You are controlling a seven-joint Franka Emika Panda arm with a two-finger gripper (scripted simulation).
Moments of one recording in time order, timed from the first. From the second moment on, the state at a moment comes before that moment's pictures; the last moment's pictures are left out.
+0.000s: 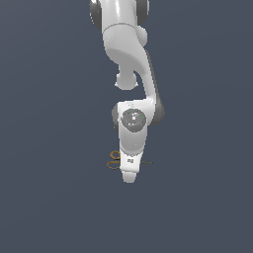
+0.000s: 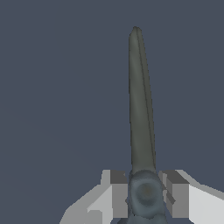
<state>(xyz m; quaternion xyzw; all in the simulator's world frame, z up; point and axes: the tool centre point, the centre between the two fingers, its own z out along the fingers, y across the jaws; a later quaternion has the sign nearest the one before) 0.071 0.019 0.063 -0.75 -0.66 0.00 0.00</state>
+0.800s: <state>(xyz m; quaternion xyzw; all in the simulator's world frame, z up) 0.060 0.154 0.160 -0.75 -0.67 0.00 0.00</state>
